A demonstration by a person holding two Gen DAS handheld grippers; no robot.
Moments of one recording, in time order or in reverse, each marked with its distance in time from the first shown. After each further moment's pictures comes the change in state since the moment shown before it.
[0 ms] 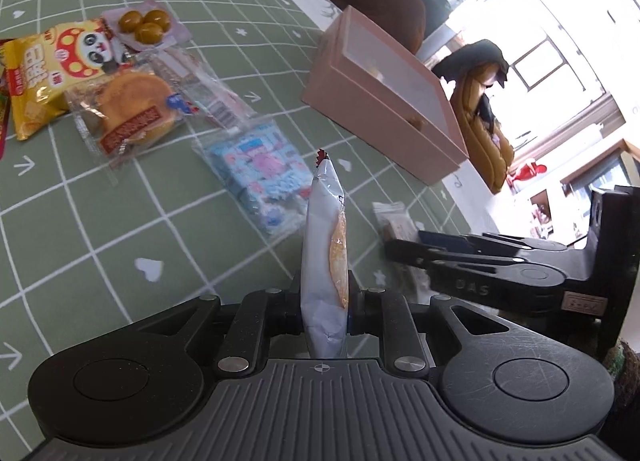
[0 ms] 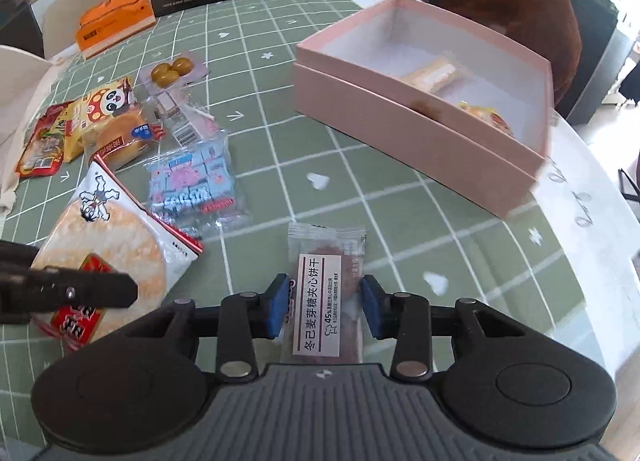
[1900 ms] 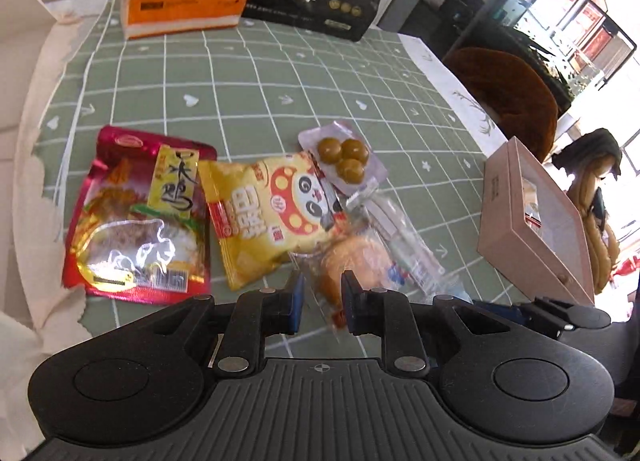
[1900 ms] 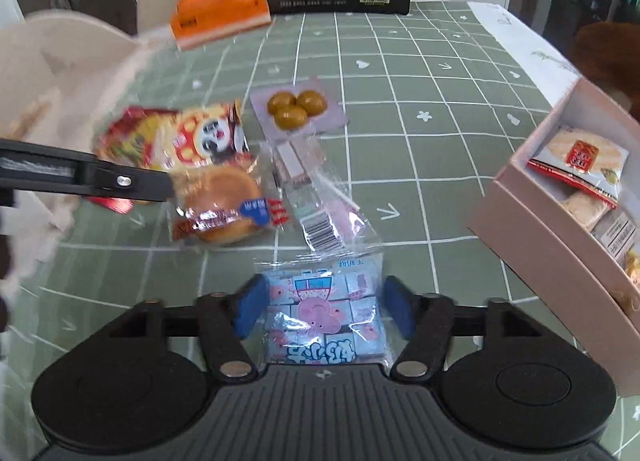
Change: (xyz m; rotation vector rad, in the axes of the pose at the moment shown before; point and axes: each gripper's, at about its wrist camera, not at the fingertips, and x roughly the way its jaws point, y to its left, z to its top) left arm -0.055 0.081 0.066 -0.180 -0.209 0.348; right arm 0.065 0.089 0.080 -0.254 -0.008 0.208
